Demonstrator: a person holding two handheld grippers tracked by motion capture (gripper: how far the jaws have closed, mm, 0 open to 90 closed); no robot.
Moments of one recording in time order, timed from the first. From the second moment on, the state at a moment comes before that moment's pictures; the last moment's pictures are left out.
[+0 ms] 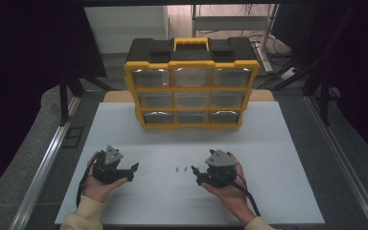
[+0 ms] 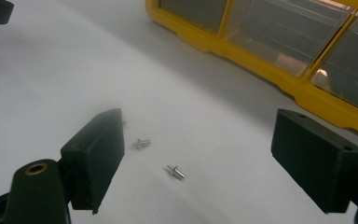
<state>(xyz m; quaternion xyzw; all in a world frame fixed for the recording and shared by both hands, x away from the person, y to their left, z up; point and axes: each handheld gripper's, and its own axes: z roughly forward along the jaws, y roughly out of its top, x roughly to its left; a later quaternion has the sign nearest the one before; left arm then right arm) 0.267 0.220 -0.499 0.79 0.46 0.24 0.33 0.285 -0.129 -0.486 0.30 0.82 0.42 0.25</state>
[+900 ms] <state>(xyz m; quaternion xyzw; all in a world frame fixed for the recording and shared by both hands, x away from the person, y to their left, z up) 0.266 0.219 -0.501 0.79 0.45 0.25 0.32 0.269 -0.111 -0.480 0.20 0.84 0.35 0.37</state>
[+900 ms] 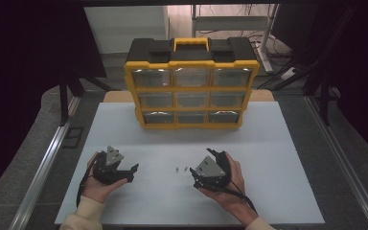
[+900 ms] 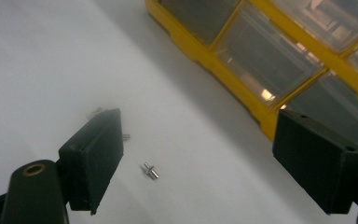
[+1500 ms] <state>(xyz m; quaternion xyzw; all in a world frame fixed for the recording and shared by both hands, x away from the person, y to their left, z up) 0.267 0.219 -0.502 0.80 0.45 0.25 0.31 0.264 -0.101 -0.476 0.14 0.84 0.30 0.43</state>
